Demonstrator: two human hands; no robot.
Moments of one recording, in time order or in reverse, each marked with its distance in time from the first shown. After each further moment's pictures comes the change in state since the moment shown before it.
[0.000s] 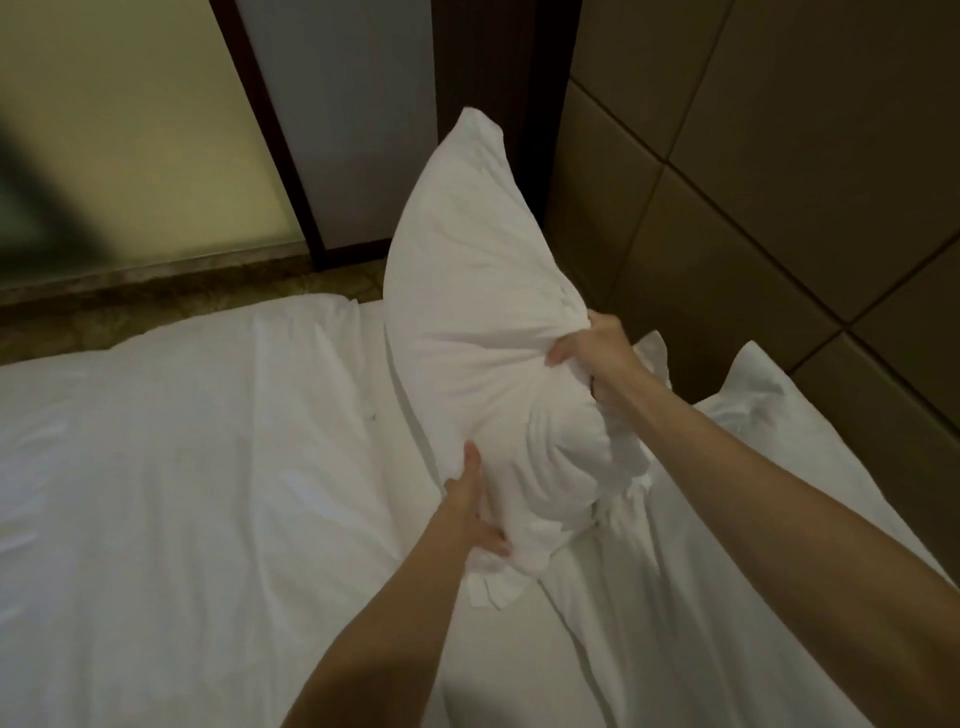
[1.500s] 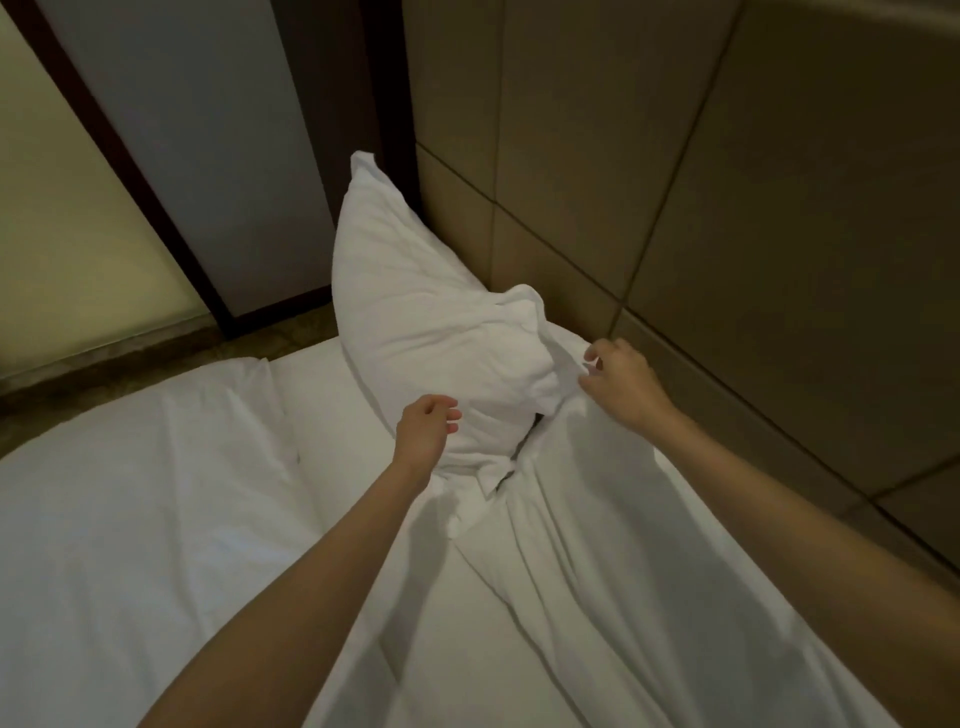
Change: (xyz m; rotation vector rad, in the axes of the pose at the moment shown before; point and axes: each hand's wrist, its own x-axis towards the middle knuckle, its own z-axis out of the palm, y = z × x) left_hand -0.096 0.019 0.084 0.647 -0.013 0.787; right_hand -0.108 0.011 -0.167 -0.951 0.284 -0.212
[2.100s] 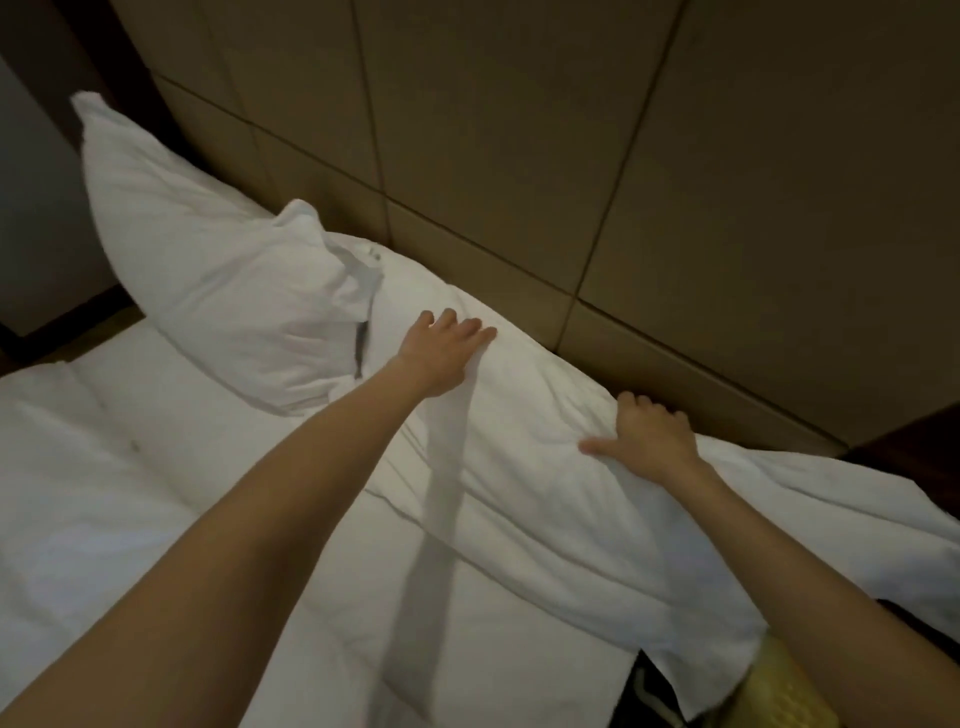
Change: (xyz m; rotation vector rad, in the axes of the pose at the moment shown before) left_hand -0.123 0.009 0.189 1.641 -0.457 1.201; right_hand -0.290 0.179 -0.048 -0.354 -0.185 0.506
